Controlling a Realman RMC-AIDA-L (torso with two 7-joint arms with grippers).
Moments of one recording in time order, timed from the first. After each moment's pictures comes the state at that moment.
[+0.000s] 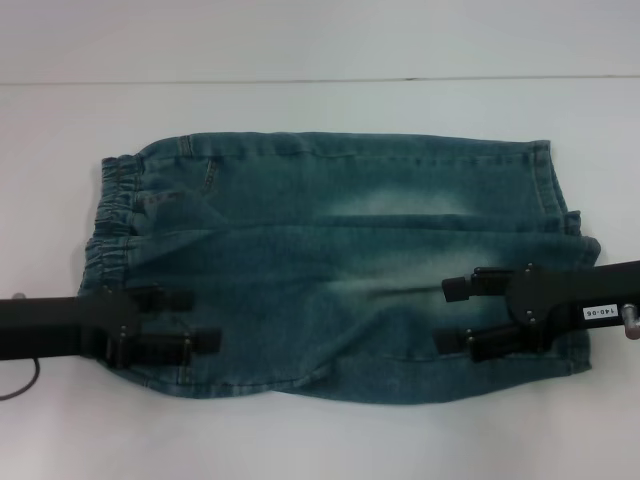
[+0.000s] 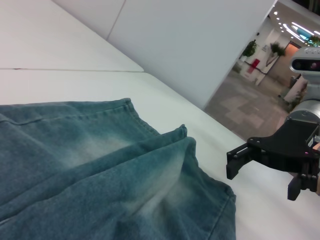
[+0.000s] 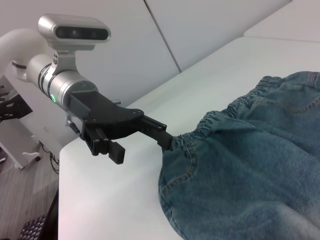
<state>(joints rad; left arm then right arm) -0.48 -2.07 0.50 0.73 2.25 1.79 -1.60 0.60 2.04 -0.61 -0.59 -2.24 -1.72 1.54</state>
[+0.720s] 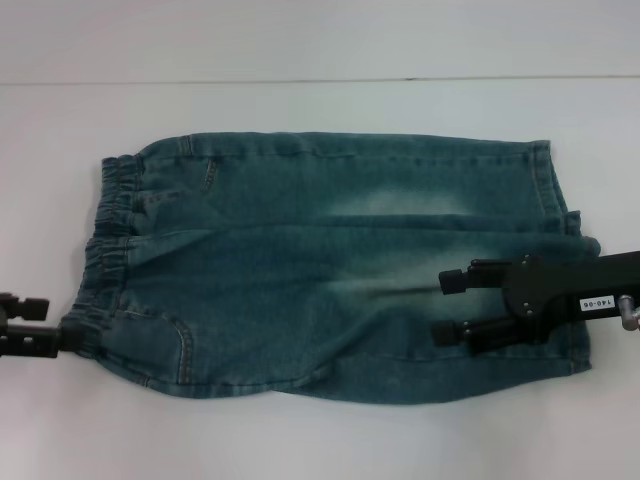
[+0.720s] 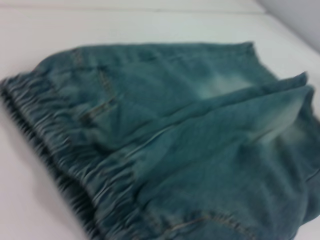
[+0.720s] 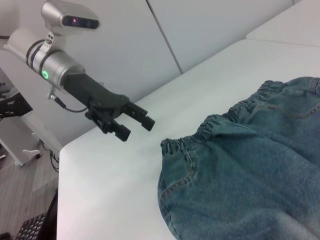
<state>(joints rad) -0.45 -2.01 0.41 1.03 2.48 1.83 -1.84 0.62 2.03 -0.61 -0.59 -2.24 -1.72 1.54</state>
